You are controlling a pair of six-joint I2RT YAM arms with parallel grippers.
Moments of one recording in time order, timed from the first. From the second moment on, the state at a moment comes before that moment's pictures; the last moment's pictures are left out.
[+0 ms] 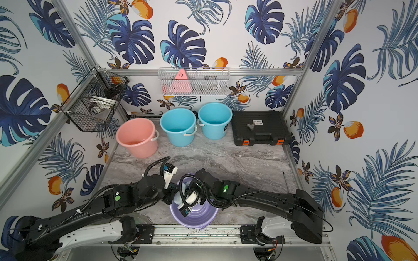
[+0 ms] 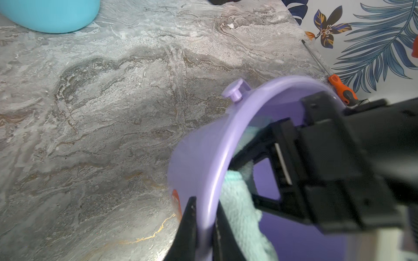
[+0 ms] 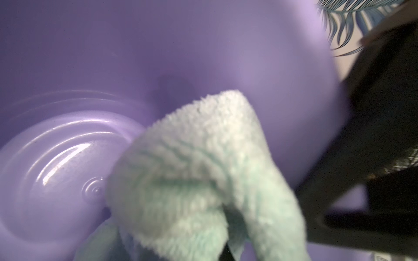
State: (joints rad) left arm -1.04 1.03 0.83 -0.71 -0.22 -0.60; right arm 1.14 1.29 0.87 -0.25 -0.06 -1.44
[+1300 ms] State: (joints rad) left arm -1.04 1.02 0.84 -0.73 -0.23 -0.58; right arm 1.23 1.20 1.06 -0.98 -0.26 -0.98
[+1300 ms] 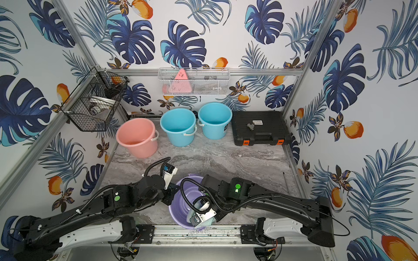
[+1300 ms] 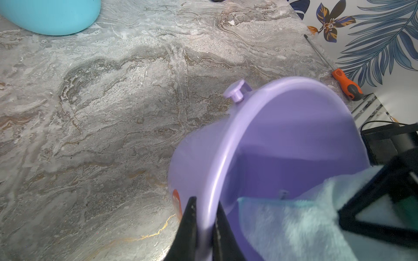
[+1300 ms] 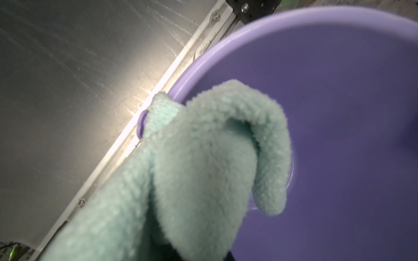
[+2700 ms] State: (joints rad) left arm -1.04 0.97 0.82 -0.73 -0.24 -0.60; right arm 1.29 1.08 1.13 -1.00 0.39 -1.28
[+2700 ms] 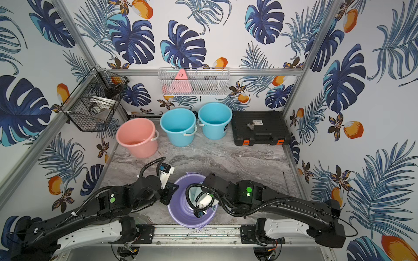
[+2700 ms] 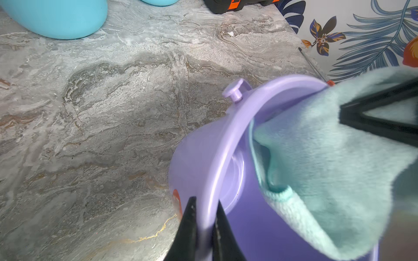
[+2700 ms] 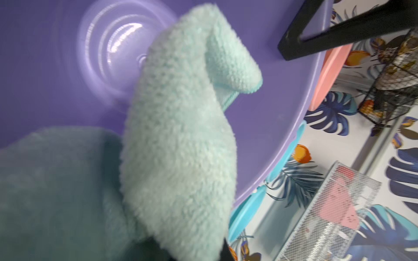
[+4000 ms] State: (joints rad) left arm -1.04 1.02 0.82 -0.71 -0.24 -0.60; right arm 1.29 1.37 0.91 -0.24 0.11 -1.24
